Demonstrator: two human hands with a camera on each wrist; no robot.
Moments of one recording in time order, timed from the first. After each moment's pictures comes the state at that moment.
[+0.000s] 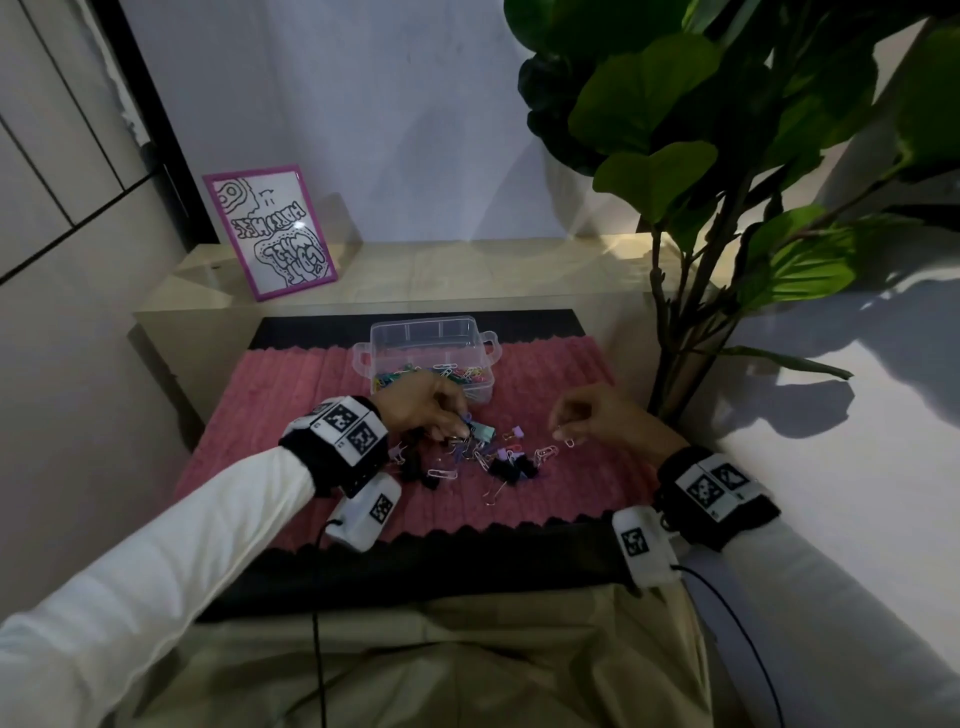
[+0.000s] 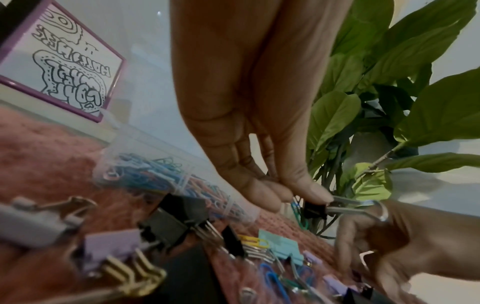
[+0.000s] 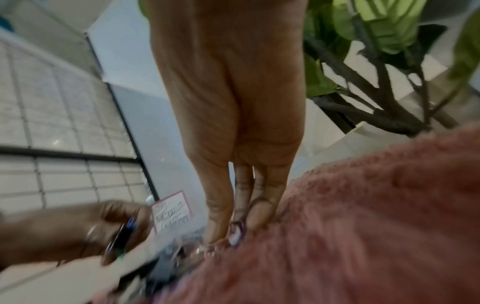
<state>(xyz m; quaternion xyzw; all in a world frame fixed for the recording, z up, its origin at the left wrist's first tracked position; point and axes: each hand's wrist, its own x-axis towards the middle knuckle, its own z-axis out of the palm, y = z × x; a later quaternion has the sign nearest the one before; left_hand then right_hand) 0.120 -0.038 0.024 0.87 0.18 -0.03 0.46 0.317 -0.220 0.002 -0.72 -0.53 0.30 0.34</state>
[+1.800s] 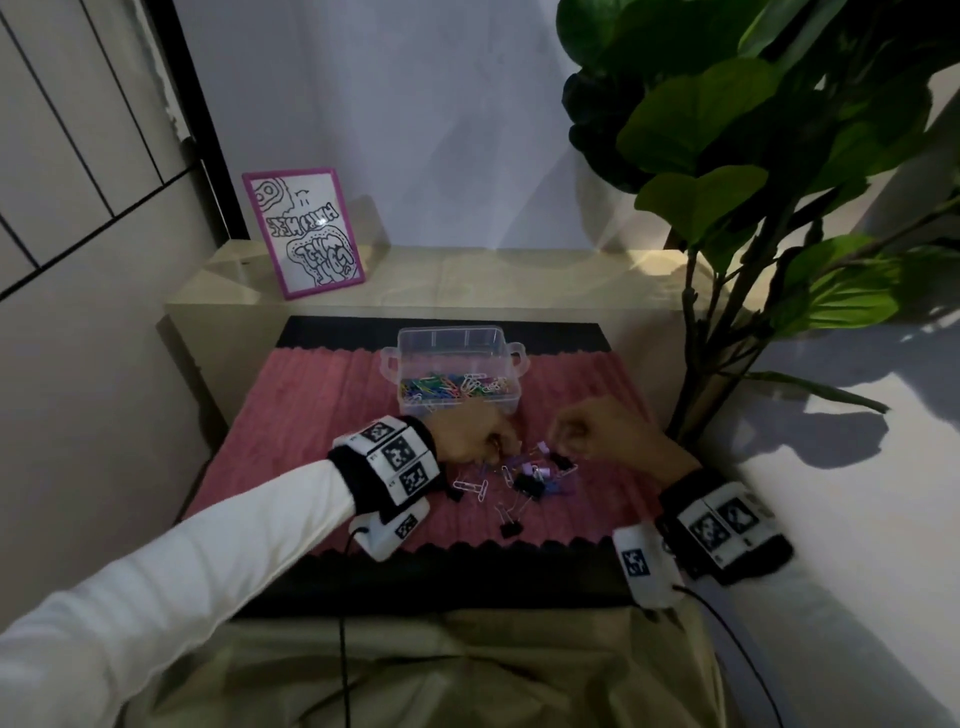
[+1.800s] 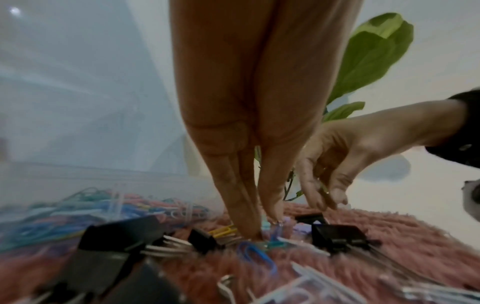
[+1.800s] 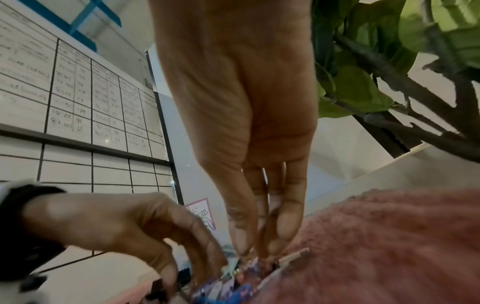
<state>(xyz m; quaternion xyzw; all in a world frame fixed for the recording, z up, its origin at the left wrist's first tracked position) 0.126 -0.062 0.029 0.96 0.09 -0.10 0.25 0.283 -0.201 0.025 -0.73 -0.62 0.18 0.20</state>
